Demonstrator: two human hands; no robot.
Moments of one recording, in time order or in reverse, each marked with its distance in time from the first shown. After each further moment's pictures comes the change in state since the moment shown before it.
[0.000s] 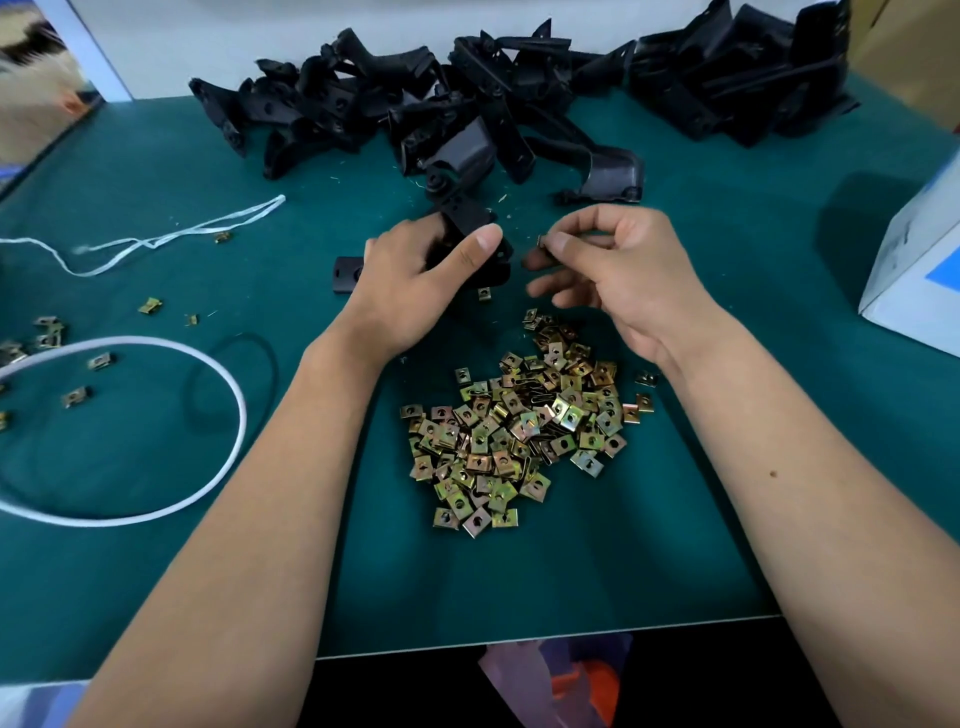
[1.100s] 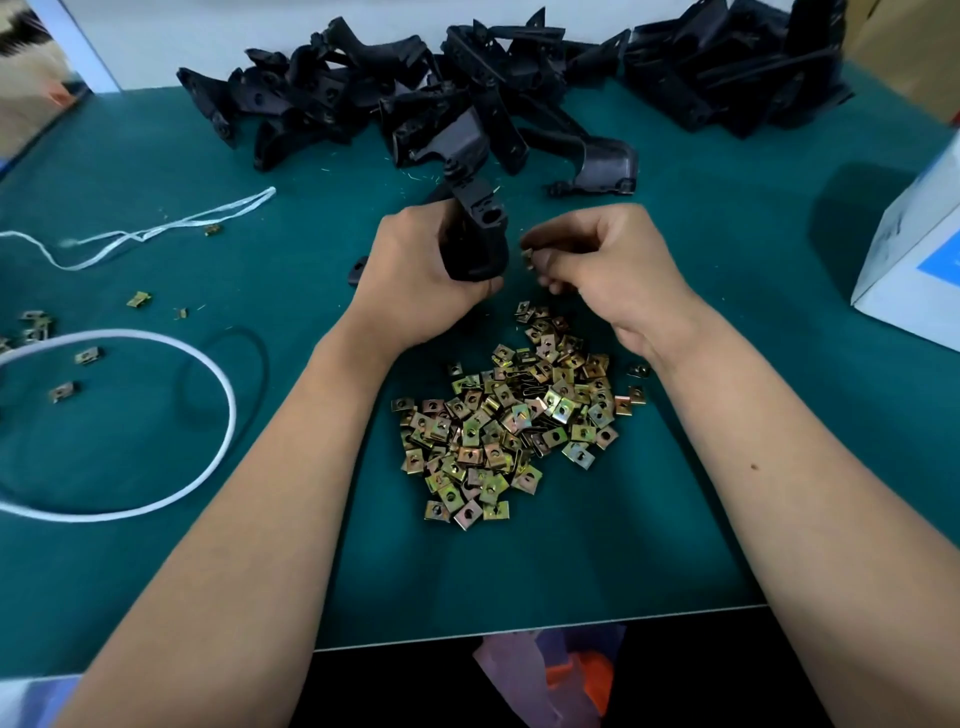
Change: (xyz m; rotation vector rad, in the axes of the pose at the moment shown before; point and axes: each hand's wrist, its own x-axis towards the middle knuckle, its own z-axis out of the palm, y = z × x) left_hand 0.011 -0.008 0.014 0.155 0.074 0.117; right_hand 0.001 0.003 0.001 -0.280 0.024 -0.056
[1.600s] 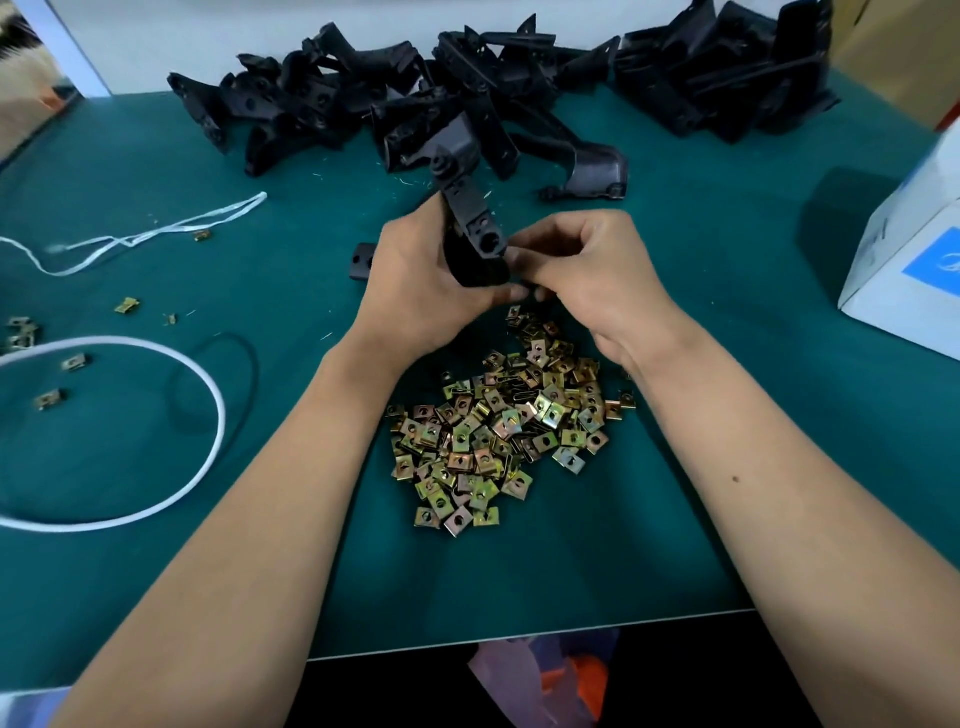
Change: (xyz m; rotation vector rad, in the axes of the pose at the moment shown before) left_hand -0.004 0.010 0.010 -0.176 0.076 0.048; right_hand -0.002 0.000 0.010 0.048 0.054 -0.030
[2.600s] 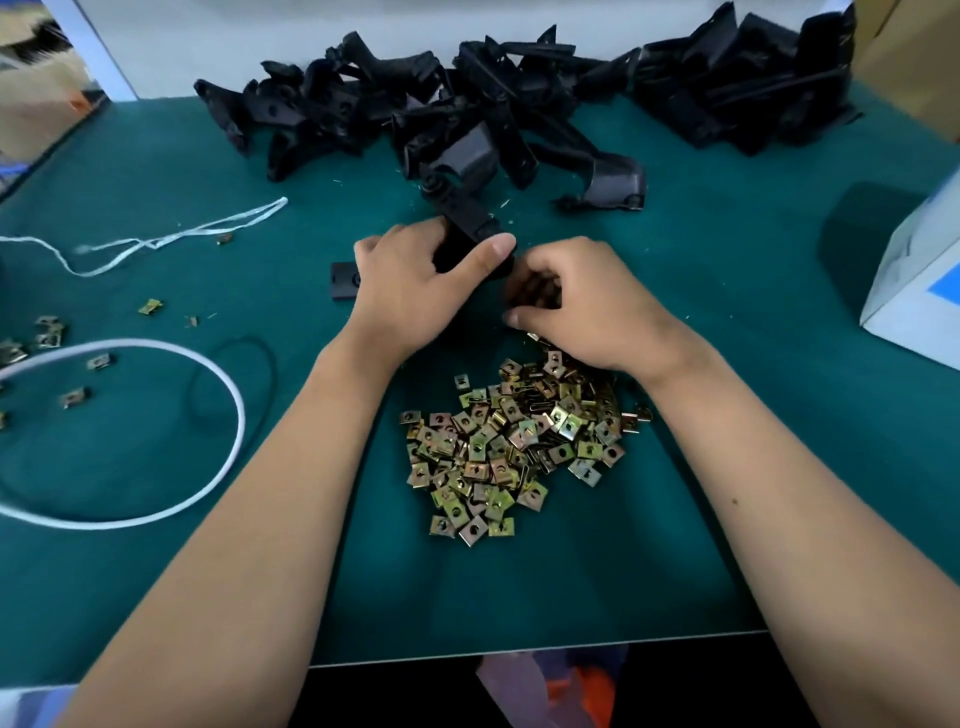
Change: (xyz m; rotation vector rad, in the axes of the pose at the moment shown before) left_hand 0.006 -0.010 -0.012 0.235 0.004 -0.202; right_hand 0.003 -0.002 0.001 -0.625 -0.278 -0.236
